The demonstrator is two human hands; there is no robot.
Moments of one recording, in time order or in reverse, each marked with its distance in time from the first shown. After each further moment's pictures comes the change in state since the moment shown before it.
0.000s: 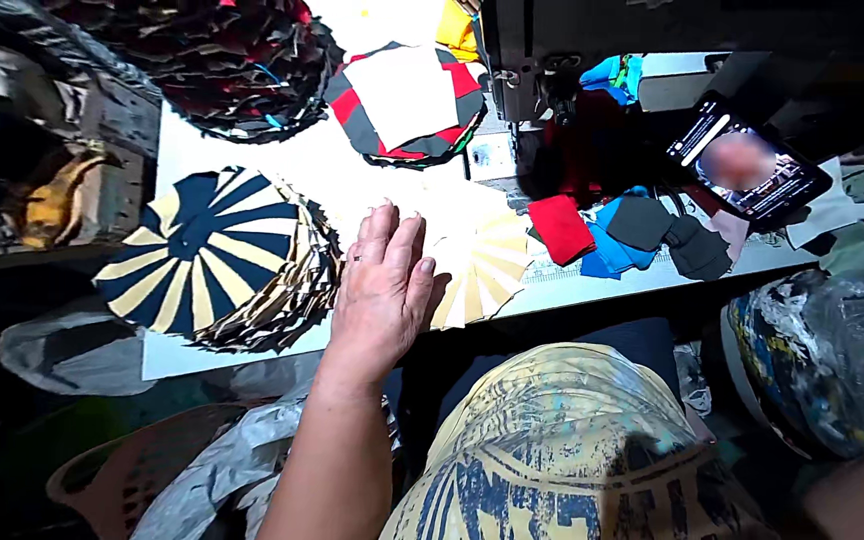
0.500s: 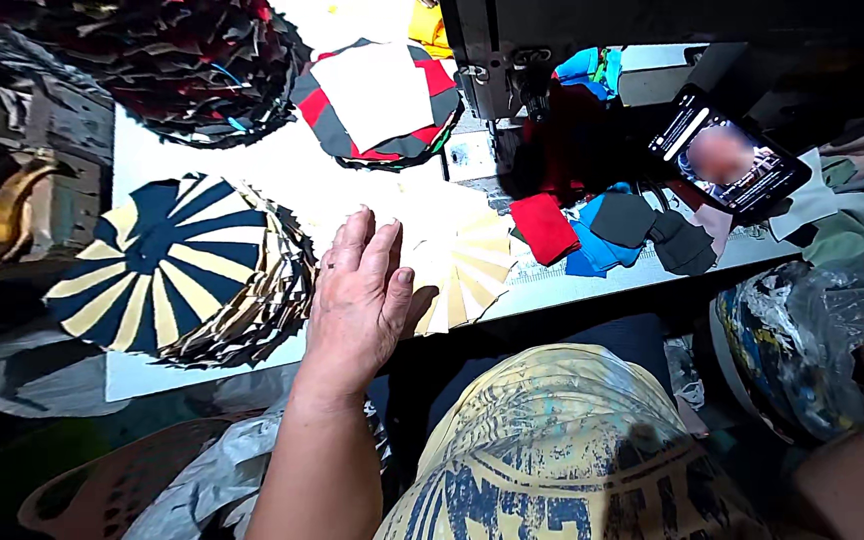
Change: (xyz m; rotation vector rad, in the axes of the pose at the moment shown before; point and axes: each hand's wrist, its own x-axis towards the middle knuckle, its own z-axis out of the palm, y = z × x) left_hand -0.002 -0.003 0.001 0.007 -0.014 -0.032; right_hand 0.009 -0.002 0.010 0.250 0.278 -0.257
